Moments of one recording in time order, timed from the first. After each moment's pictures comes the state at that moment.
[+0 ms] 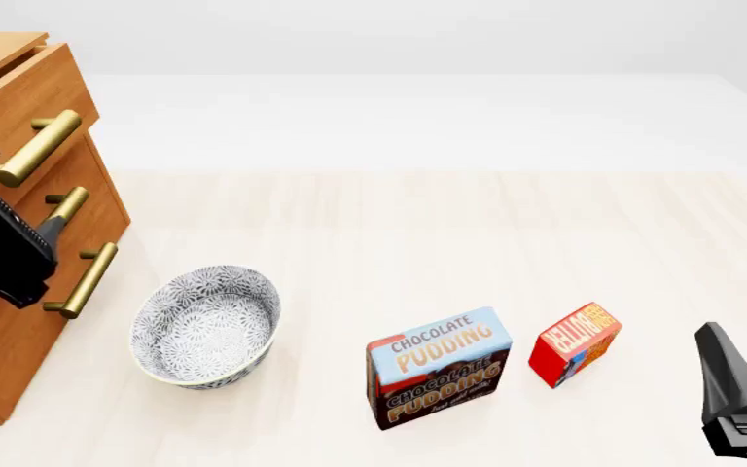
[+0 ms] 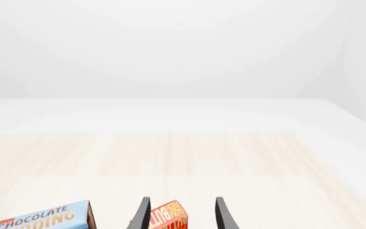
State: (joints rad) left arm 0.09 0.90 -0.48 -0.15 1.18; right arm 0.00 0.00 0.00 0.00 0.00
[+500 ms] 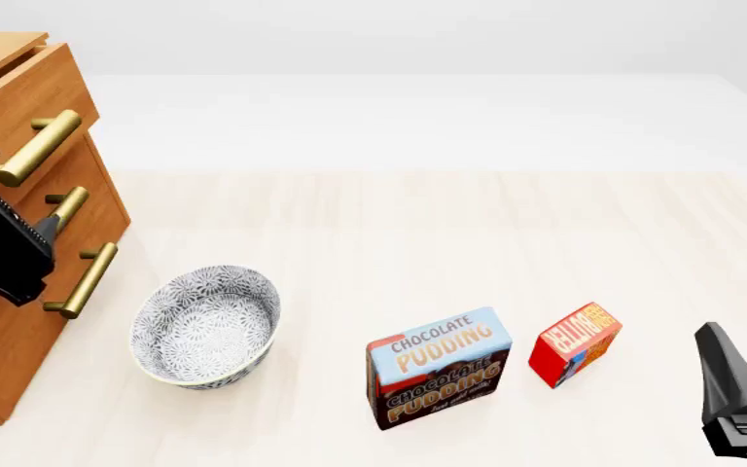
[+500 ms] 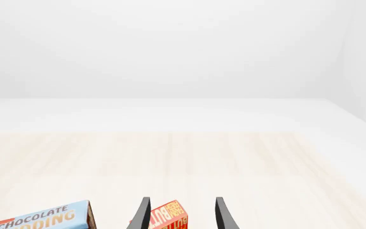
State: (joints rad) left arm 0.11 0.91 -0.48 -0.17 1.19; right arm 0.00 0.00 0.00 0.00 0.00
